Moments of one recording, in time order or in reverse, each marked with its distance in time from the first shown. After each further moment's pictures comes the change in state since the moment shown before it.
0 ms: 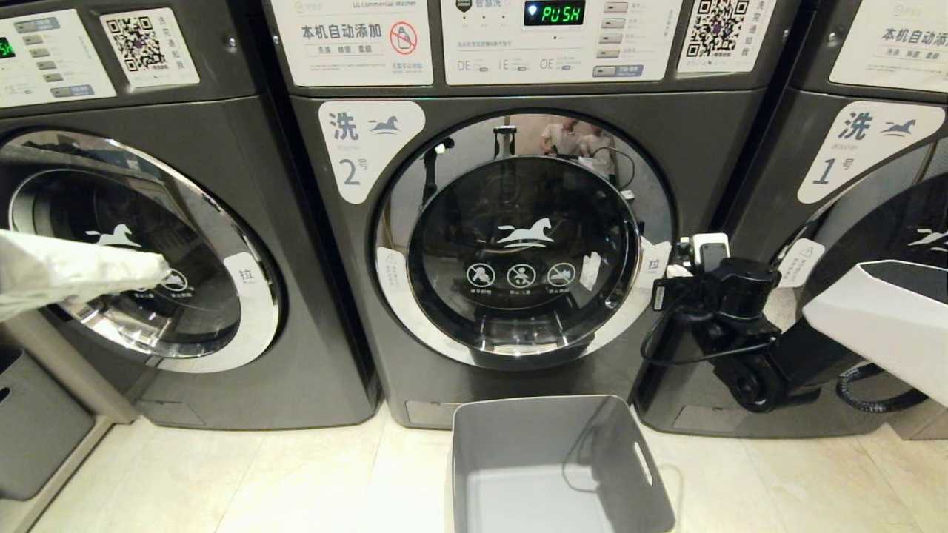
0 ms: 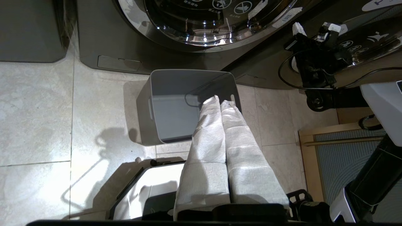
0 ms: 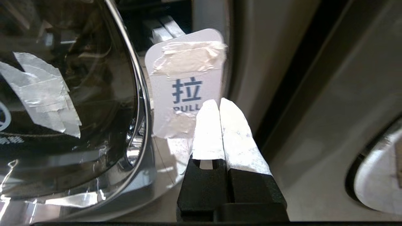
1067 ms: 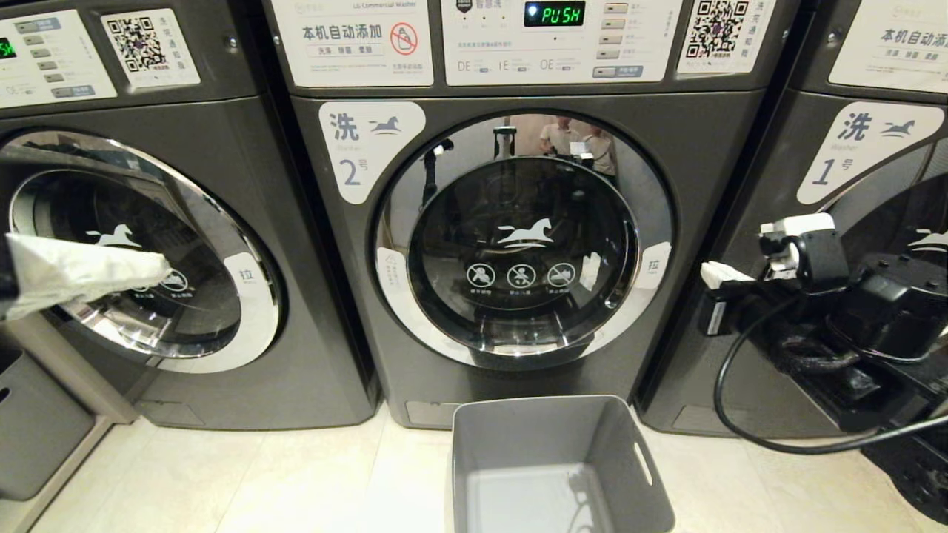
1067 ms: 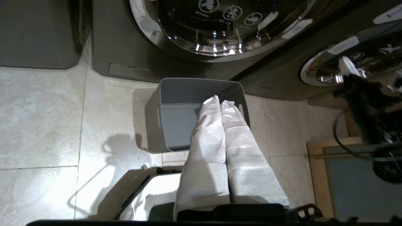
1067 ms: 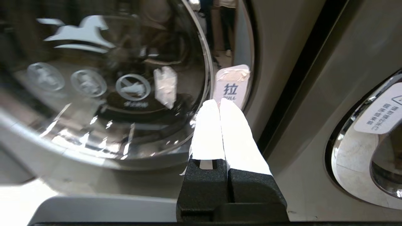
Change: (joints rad) left arm -0.001 -0.004 0.060 -0.074 0.078 0.003; right arm 0.163 -0.589 0.529 0.042 0.034 -0.015
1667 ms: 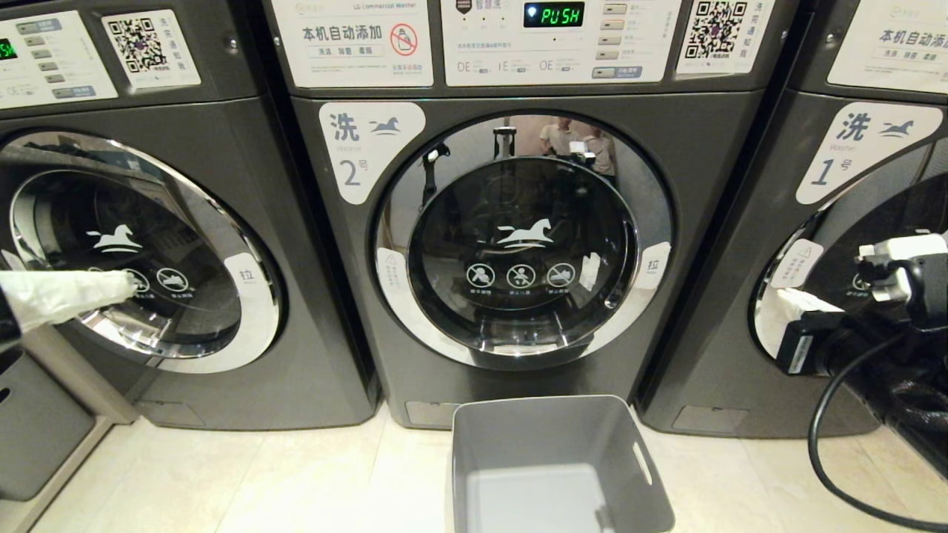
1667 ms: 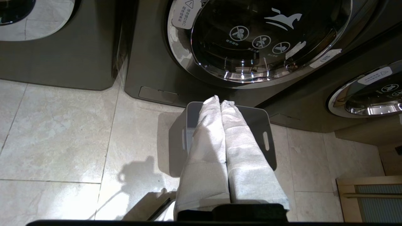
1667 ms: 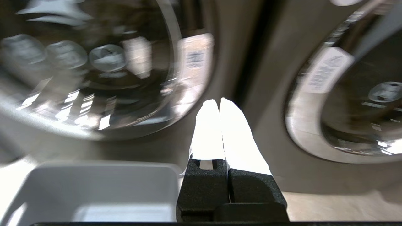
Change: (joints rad) left arm -0.002 -0.097 0.180 -0.147 0.146 0.036; right arm -0.051 -0.223 0.144 0.141 -0.071 0.002
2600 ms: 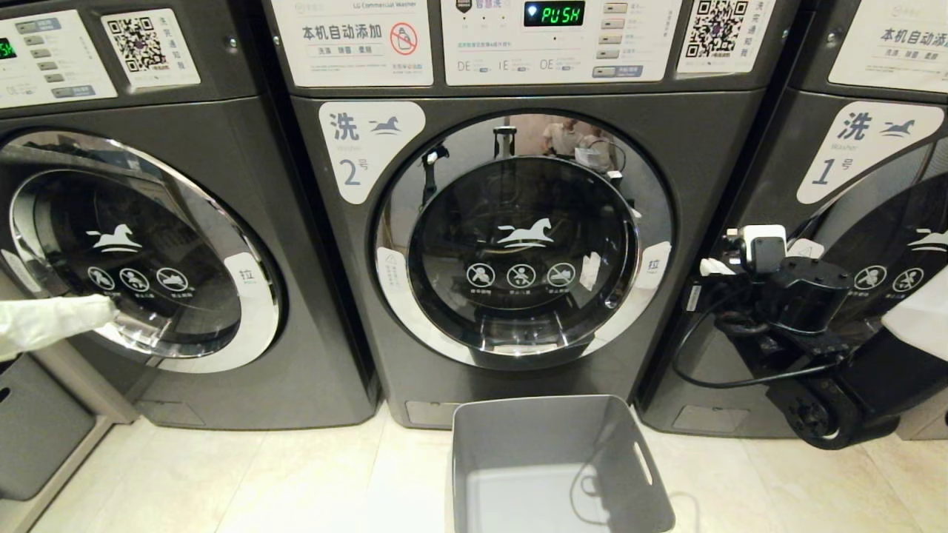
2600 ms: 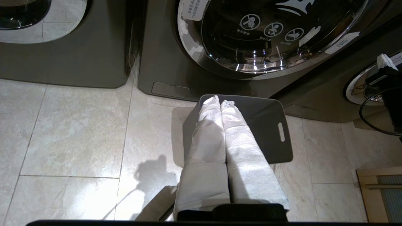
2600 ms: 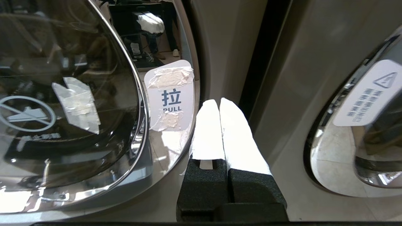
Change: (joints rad) left arm 0.000 -0.035 0.026 0.042 0.013 0.057; right arm -0.101 0.611 -0.402 -0.313 0.004 0.014
